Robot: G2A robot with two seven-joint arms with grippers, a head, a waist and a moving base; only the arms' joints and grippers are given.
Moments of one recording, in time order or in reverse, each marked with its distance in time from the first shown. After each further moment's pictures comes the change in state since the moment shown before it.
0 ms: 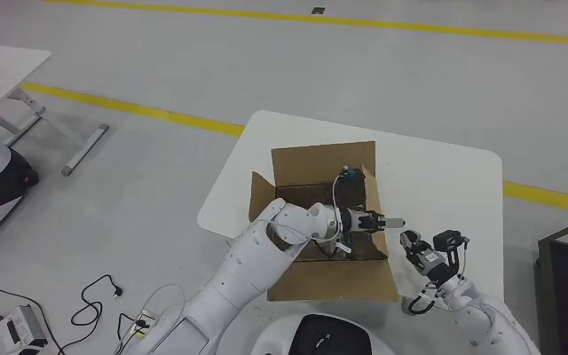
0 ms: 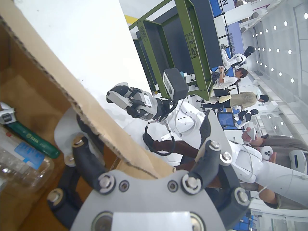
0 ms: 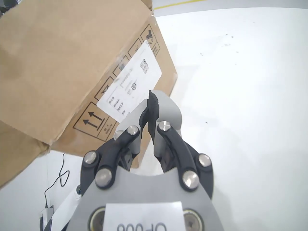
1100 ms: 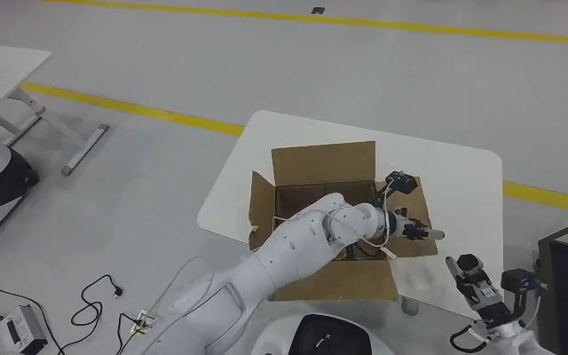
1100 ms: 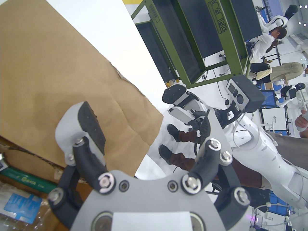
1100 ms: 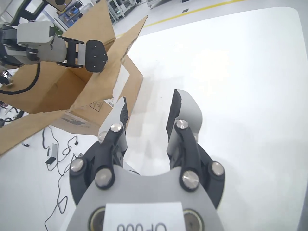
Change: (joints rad) left arm -0.277 -0.125 0.307 0.339 0.058 -0.025 0.159; right arm -0.350 0.080 0.332 -0.328 0.170 -0.010 0.076
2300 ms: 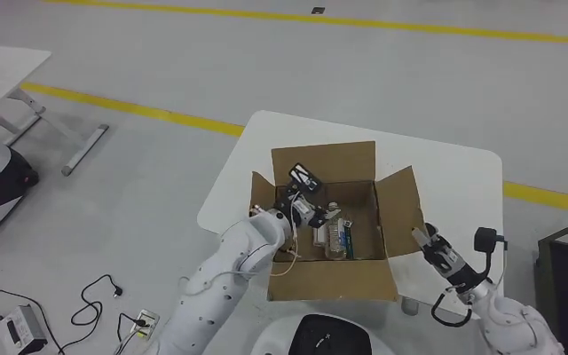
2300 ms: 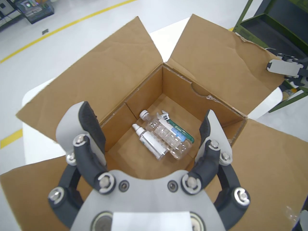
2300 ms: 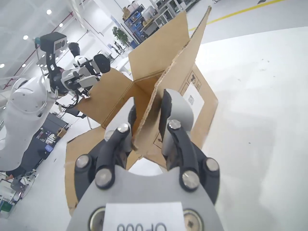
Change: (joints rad) left arm 0.644 0.229 -0.568 -0.814 0.919 -0.075 0.046; right arm 0.236 -0.033 -0.195 0.053 0.341 -0.125 0.258
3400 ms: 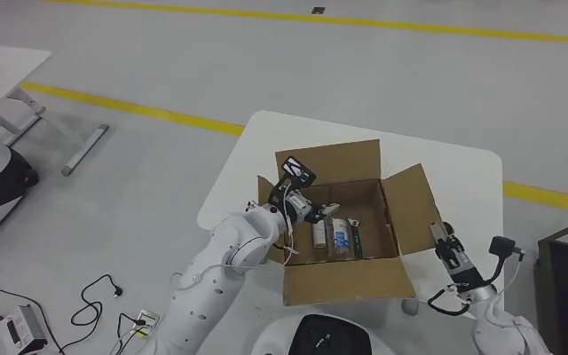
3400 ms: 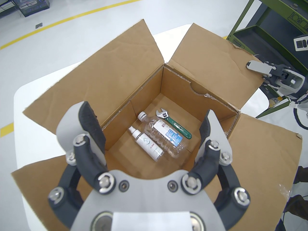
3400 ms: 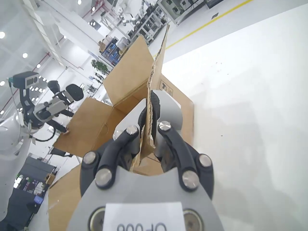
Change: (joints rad) left arm -0.015 0.012 -0.028 -0.022 -0.127 -0.013 -0.044; right arm -0.085 -0.024 0.017 -0.055 0.045 0.207 -0.234
